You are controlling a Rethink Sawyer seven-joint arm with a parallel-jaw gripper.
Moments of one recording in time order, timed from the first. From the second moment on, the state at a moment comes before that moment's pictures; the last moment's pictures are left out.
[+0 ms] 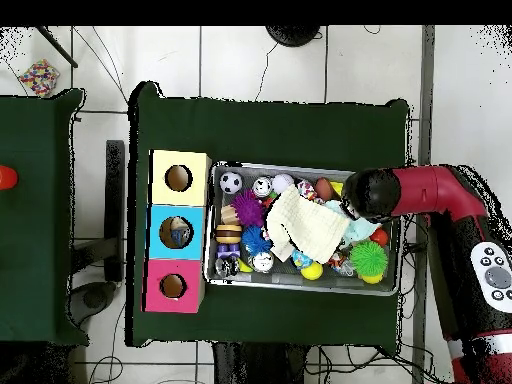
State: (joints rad) arm -0.84 -0.47 0.62 1.32 -0.92 1.03 0.99
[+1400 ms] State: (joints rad) arm -0.84 -0.40 0.58 1.31 -0.95 1.01 0.99
